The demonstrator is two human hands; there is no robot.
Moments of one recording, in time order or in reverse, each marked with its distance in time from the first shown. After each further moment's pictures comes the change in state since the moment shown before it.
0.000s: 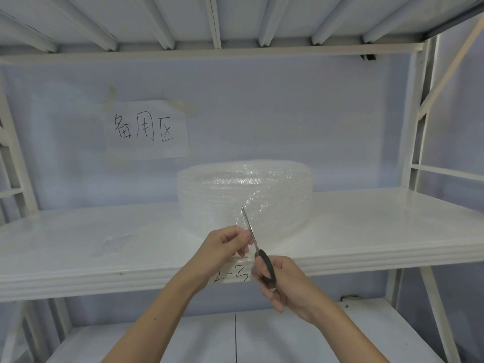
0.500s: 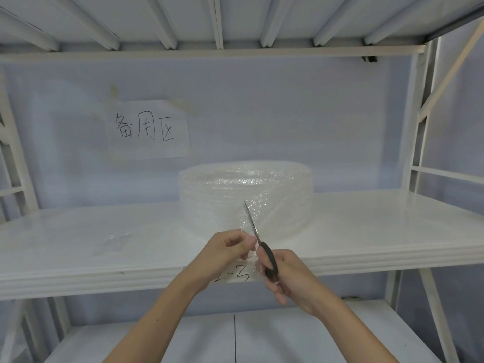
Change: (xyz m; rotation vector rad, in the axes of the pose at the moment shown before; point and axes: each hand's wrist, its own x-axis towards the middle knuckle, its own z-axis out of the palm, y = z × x) left_hand 0.000 -0.005 -0.001 0.017 -0.071 -0.007; right_hand 0.003 -0.013 -0.001 -0.079 0.018 -0.010
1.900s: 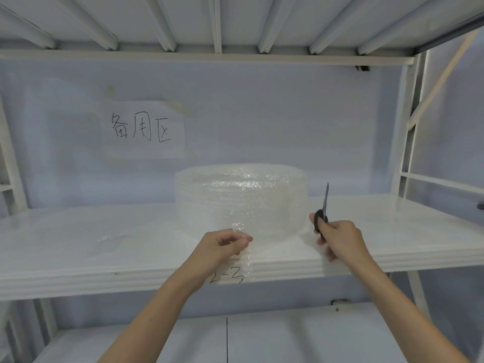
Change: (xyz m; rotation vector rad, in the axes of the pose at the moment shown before) left_hand 0.000 0.001 -0.002 -0.067 0.100 -0.058; right_hand 0.004 -0.023 -0.104 -0.342 0.728 0.030
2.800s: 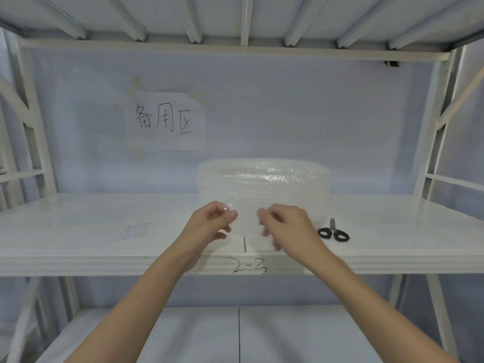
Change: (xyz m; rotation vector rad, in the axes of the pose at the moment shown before) left_hand -0.010 0.014 -0.060 -0.162 0.154 0.017; right_hand -0.065 -0.076 0.097 -0.175 -0.283 -0.431
